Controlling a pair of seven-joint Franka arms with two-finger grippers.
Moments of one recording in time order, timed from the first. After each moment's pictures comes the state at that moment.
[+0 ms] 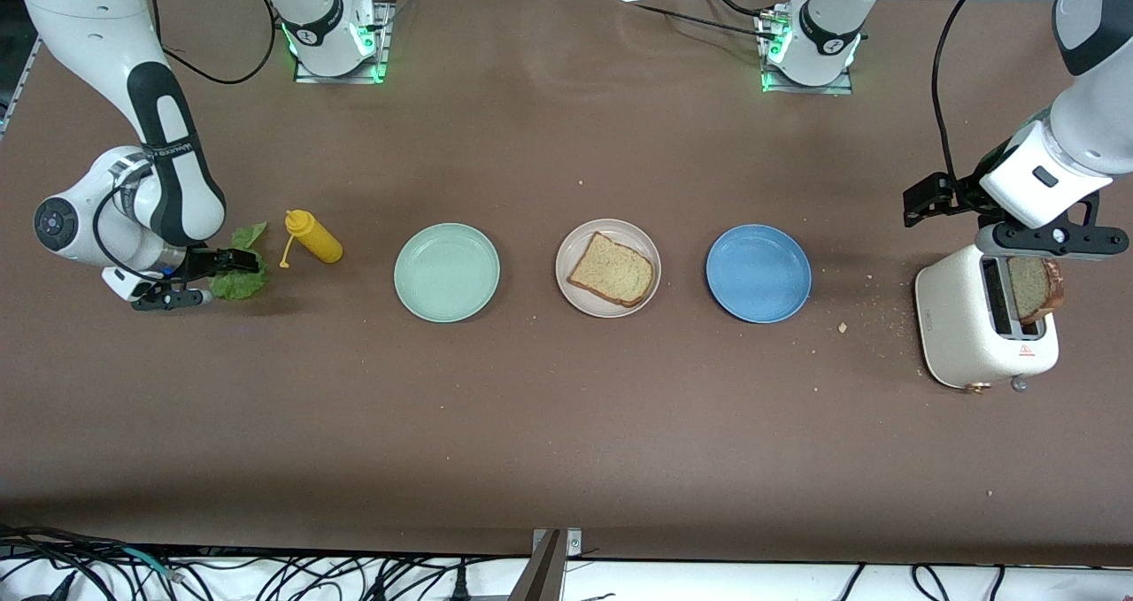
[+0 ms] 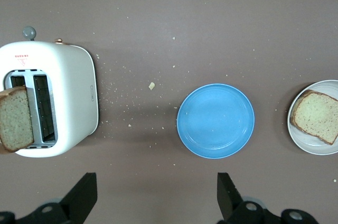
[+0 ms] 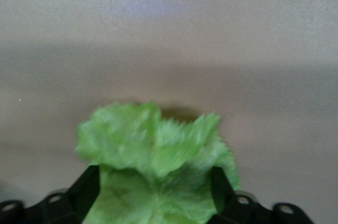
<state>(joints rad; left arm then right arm) 0.00 0.09 -0.08 -1.62 0.01 1.65 -0.04 0.21 0.53 -0.44 -2.09 0.36 2.38 -0.57</state>
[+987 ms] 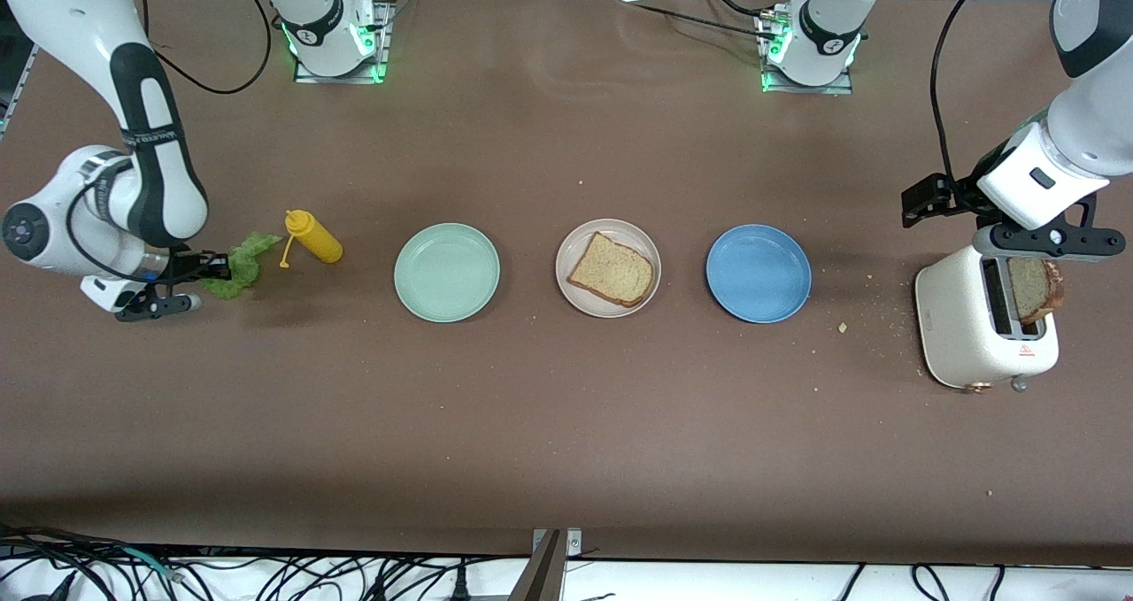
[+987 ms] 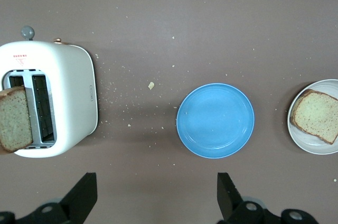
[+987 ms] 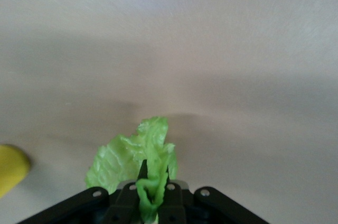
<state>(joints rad) 0.00 0.09 -0.08 -1.62 0.01 1.65 -0.04 0.20 0.46 -0.43 -1.96 0.25 2.18 -0.54</state>
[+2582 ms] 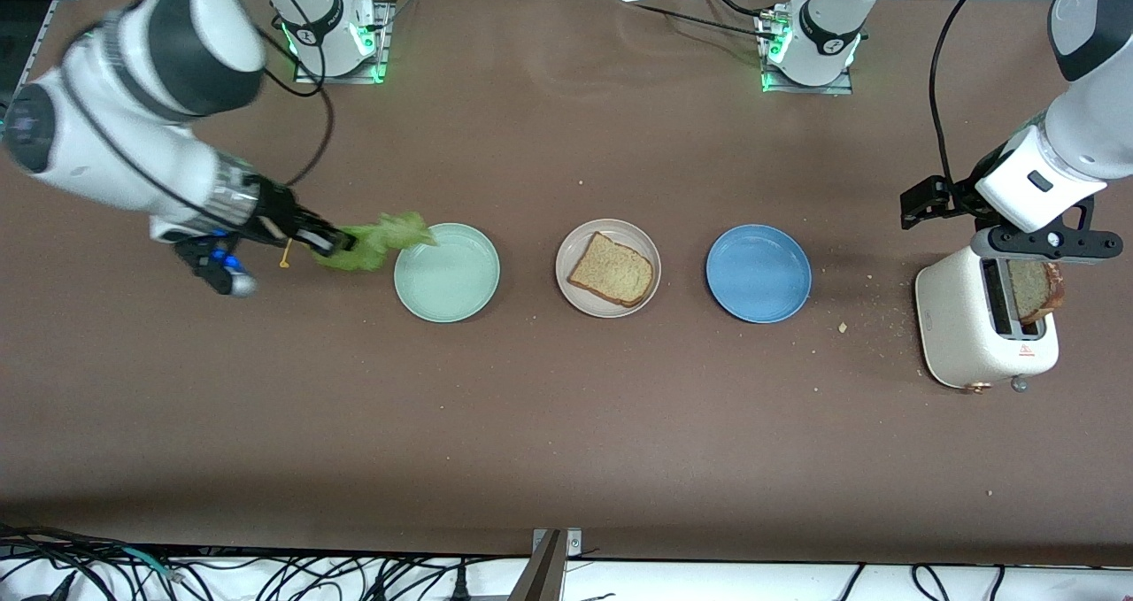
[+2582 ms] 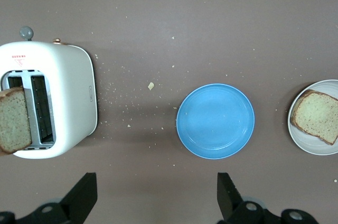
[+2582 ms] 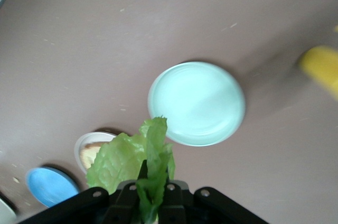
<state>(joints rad) -0.01 0.09 -0.08 -1.62 0.01 1.65 -0.04 0.41 0.22 -0.13 -1.71 0.41 1.94 0.81</state>
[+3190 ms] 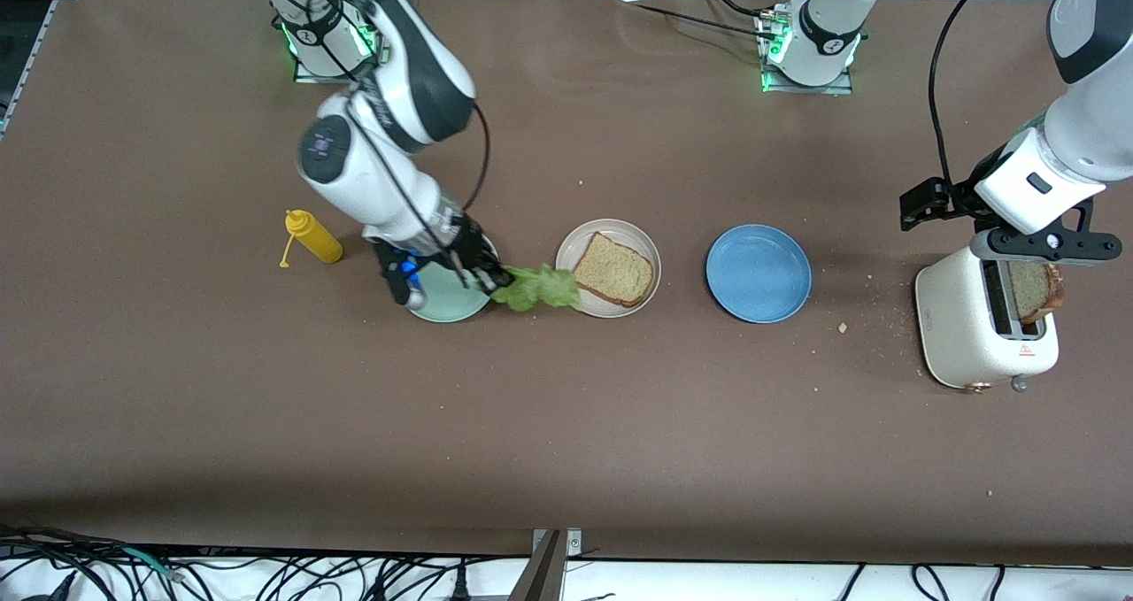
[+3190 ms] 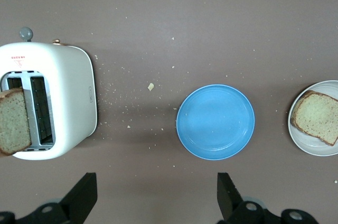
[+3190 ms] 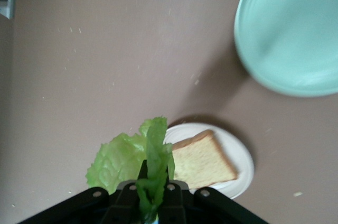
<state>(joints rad) -0.01 0.10 -0.08 -1.62 0.01 1.65 -0.04 0.57 0.50 0.02 -1.60 0.41 2.37 1.39</state>
